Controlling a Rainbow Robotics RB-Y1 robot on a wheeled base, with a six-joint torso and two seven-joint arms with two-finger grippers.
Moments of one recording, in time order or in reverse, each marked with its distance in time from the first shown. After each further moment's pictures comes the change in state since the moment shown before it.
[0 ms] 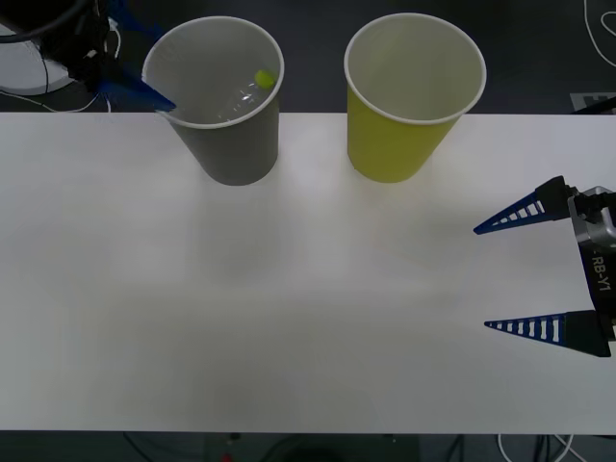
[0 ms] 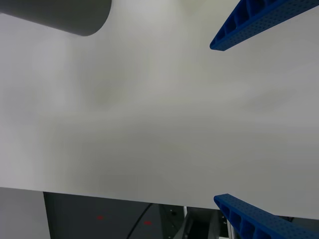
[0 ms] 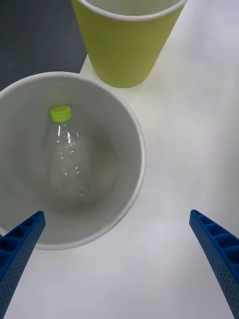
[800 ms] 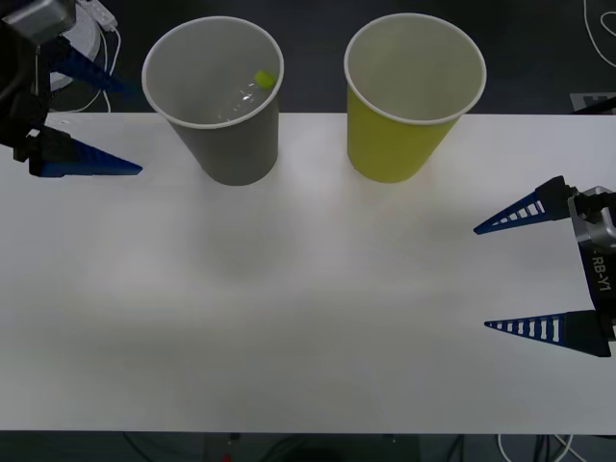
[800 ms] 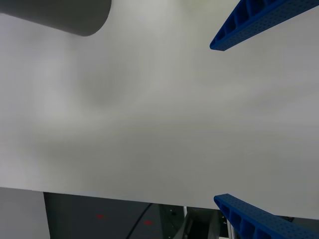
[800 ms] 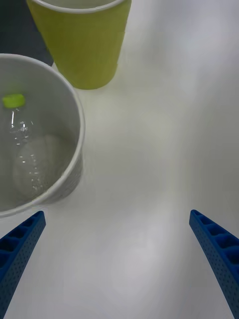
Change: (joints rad) right arm 0.000 0.000 0.000 0.000 0.000 0.000 0.000; left arm 0.446 0.082 0.336 -0.300 0.129 0.021 -0.056
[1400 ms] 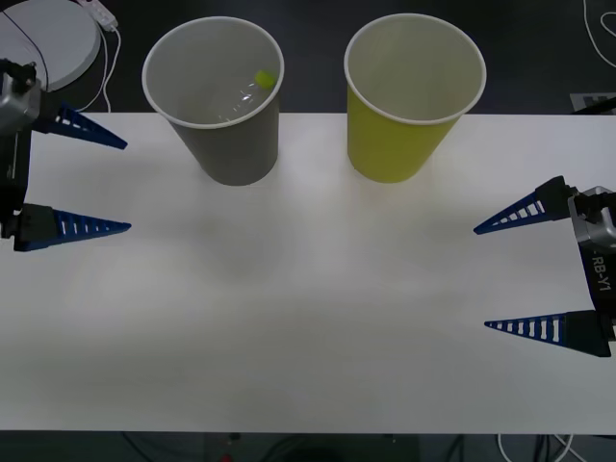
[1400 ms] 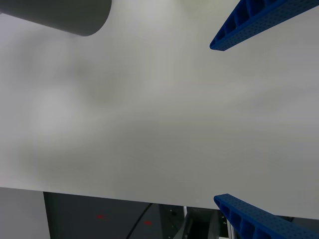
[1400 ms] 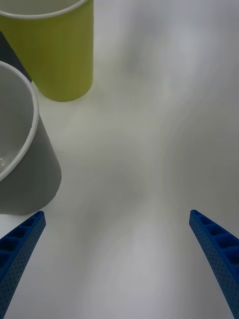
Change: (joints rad) right arm 0.000 0.000 0.000 0.000 0.000 0.000 0.000; left arm 0.384 -0.001 0.177 -0.114 0.129 0.141 -0.274
